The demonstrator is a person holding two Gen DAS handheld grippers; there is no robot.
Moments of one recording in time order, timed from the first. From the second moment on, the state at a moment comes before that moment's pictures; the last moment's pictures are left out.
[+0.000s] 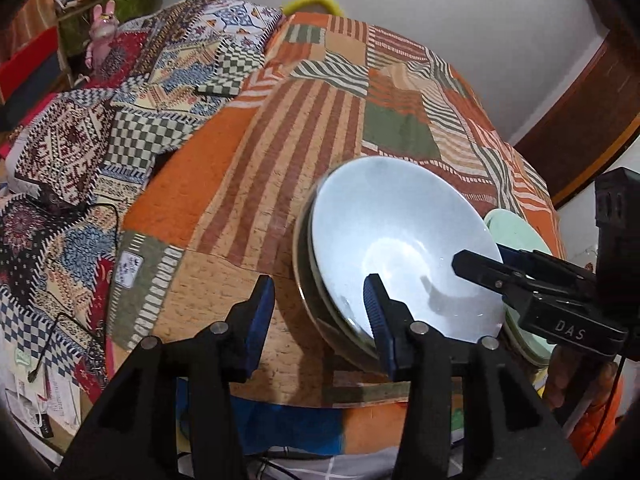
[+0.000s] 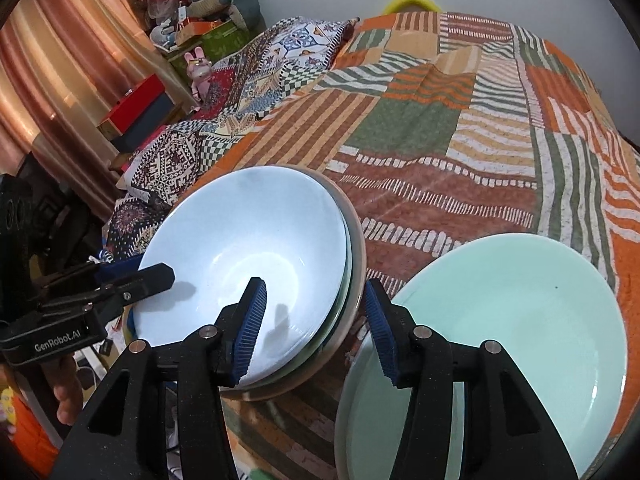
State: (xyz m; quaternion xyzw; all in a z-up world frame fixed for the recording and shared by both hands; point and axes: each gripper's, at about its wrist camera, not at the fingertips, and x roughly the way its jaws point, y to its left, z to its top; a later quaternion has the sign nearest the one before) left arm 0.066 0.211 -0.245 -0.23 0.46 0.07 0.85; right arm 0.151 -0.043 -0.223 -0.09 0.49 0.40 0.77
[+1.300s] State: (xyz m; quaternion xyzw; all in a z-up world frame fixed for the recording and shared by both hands) left arm 0.075 0.192 -0.202 -0.20 0.44 0.08 0.87; right arm 0.151 -0.055 -0.195 -0.04 0.47 0.39 0.79
